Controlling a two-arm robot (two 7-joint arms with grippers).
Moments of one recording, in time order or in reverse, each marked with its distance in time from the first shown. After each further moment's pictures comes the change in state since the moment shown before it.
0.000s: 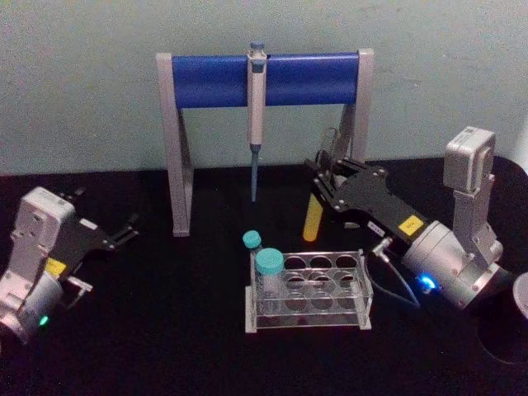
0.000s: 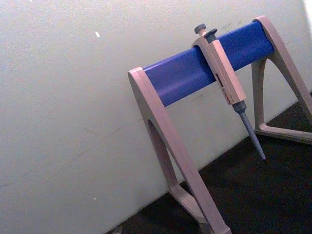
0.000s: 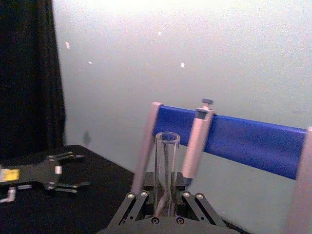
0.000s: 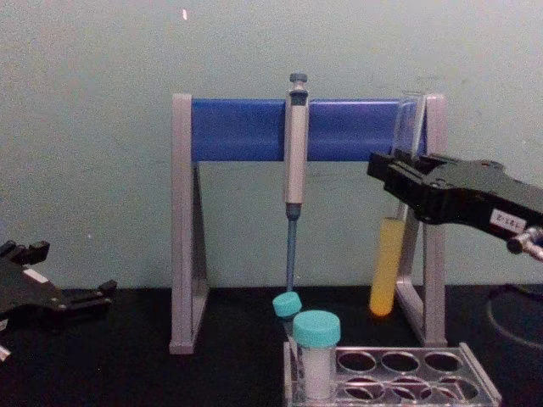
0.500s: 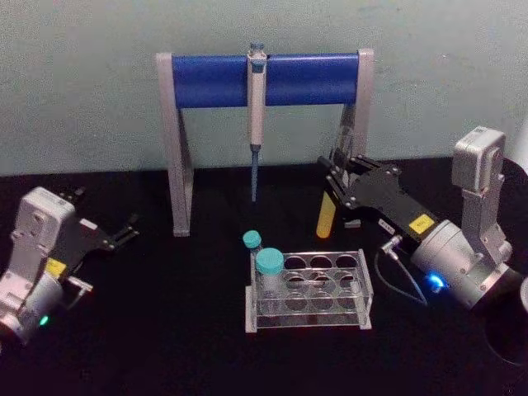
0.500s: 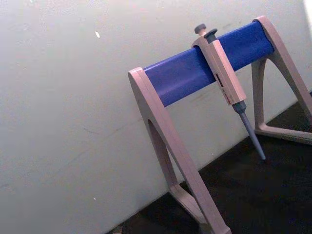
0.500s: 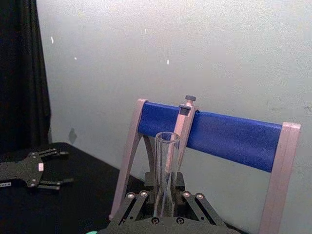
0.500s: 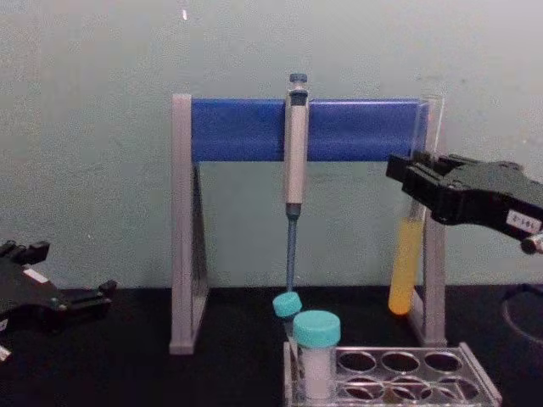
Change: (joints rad) left arm 0.000 0.000 0.000 0.000 0.000 0.000 0.000; right arm -0.018 -0.011 0.041 -0.004 -0.042 0.008 -0.027
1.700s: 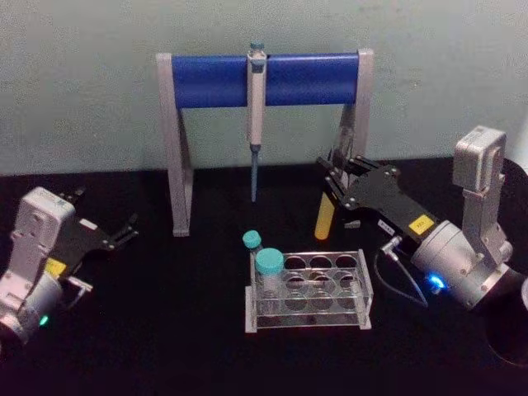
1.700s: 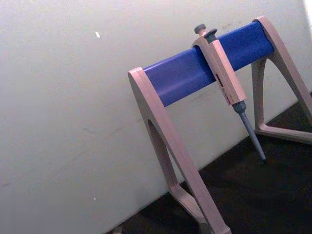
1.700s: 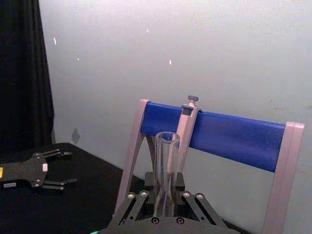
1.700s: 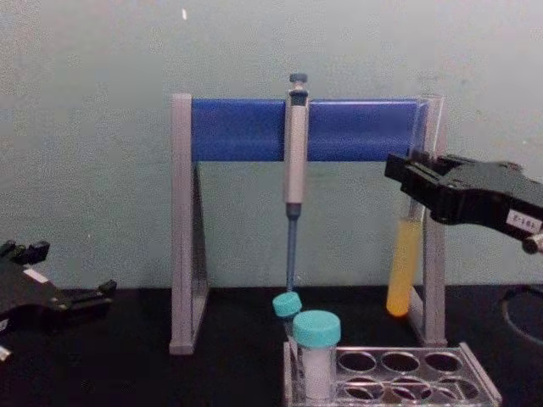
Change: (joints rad) left arm 0.000 0.000 0.000 0.000 0.000 0.000 0.000; right arm -0.006 -0.007 0.011 -0.008 0.001 0.013 0.018
